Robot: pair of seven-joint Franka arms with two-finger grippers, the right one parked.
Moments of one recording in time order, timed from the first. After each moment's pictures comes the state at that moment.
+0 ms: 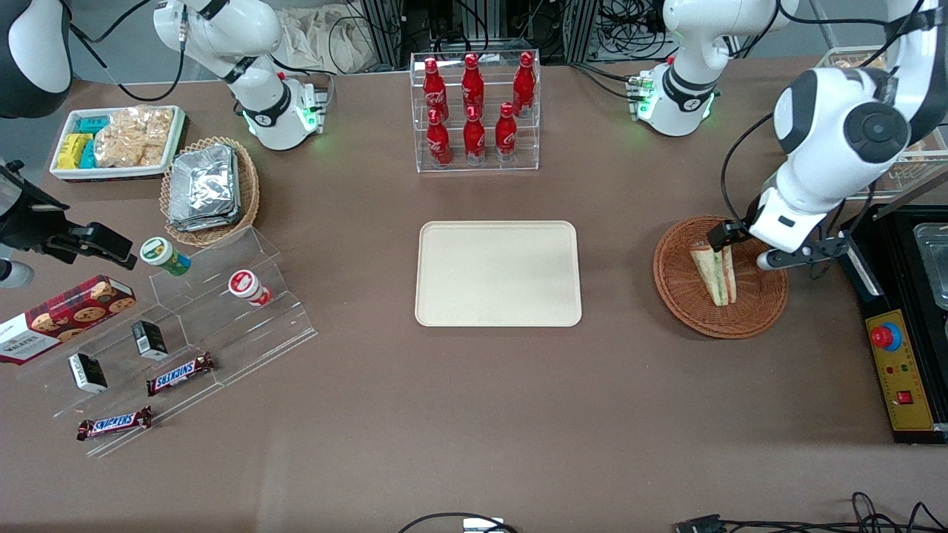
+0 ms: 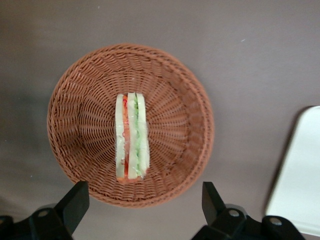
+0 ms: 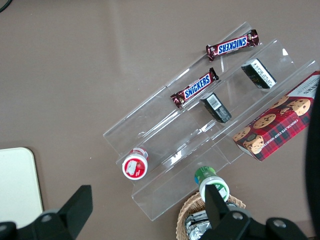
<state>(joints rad) -0.01 -0.10 -0.08 -2.27 0.05 2.12 -0.29</state>
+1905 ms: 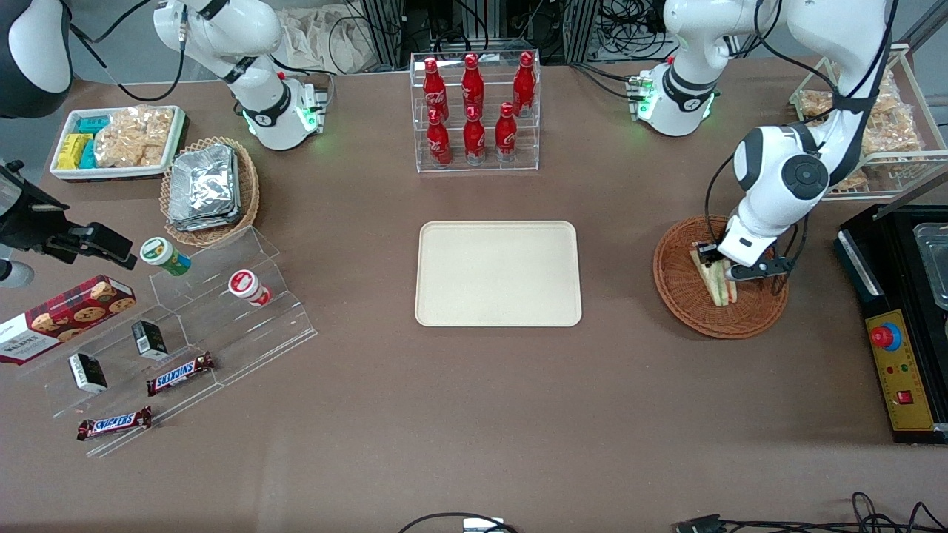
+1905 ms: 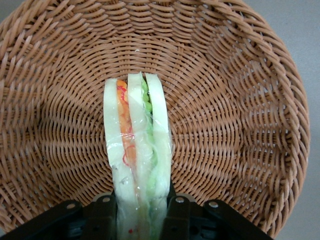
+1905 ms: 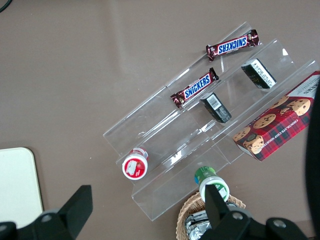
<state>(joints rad) 0.06 0.08 -0.07 -2.55 0.07 2.63 -0.22</state>
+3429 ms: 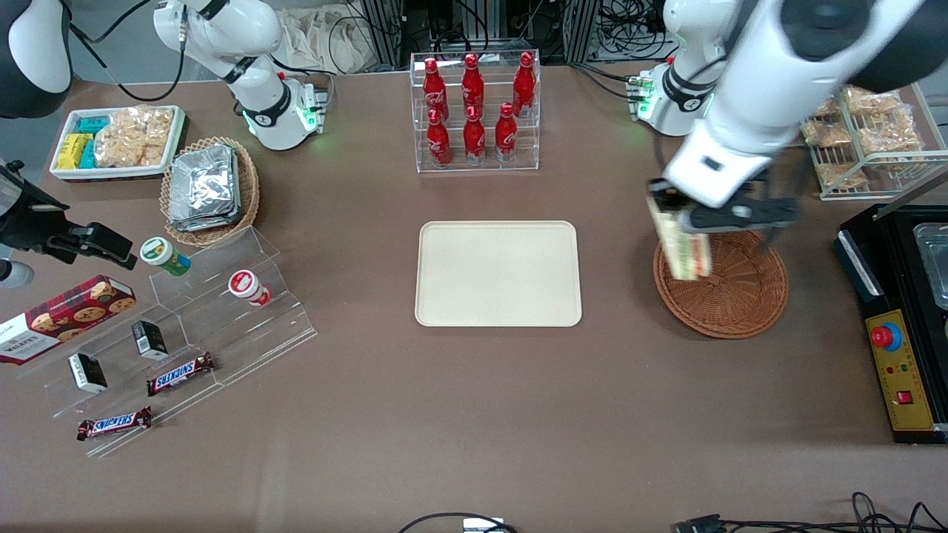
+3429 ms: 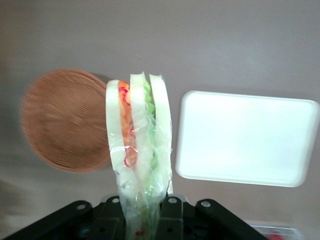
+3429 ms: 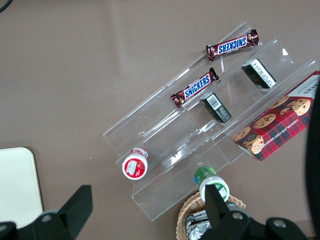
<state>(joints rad) 0.03 0.12 -0.58 -1.52 0.06 1.56 -0.62</state>
